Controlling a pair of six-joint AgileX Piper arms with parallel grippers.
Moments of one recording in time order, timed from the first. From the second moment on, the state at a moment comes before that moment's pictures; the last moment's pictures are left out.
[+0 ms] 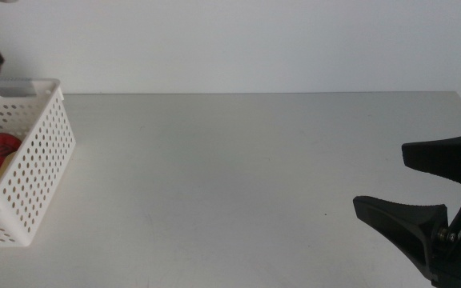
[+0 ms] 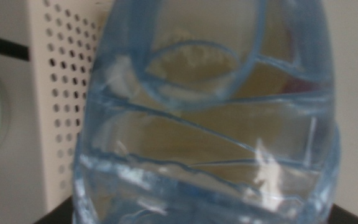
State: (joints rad) left arm 0.06 1.51 -1.58 0.13 1.25 0.14; right arm 0.68 0.75 -0.69 0.13 0.39 -0.21
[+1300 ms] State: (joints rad) left arm 0.28 1.96 -1.58 -0.03 1.11 0.29; right arm 0.68 0.75 -0.69 0.13 0.39 -0.21
